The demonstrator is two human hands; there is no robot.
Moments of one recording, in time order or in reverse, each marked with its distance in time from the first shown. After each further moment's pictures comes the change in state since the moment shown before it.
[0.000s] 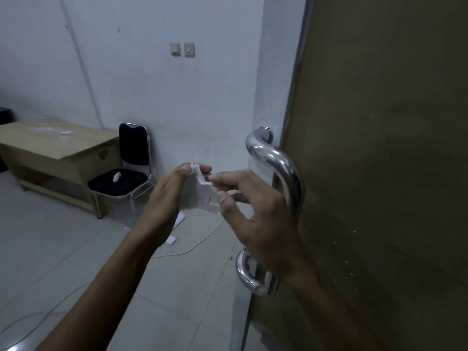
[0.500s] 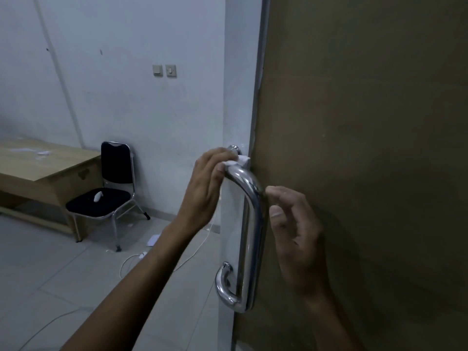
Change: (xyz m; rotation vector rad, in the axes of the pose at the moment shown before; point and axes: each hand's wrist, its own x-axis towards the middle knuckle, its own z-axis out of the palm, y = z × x) left_hand 0.050 0.013 0.088 0.374 0.014 0.628; right_hand -0.042 0.027 -0.067 -0.072 0.389 0.159
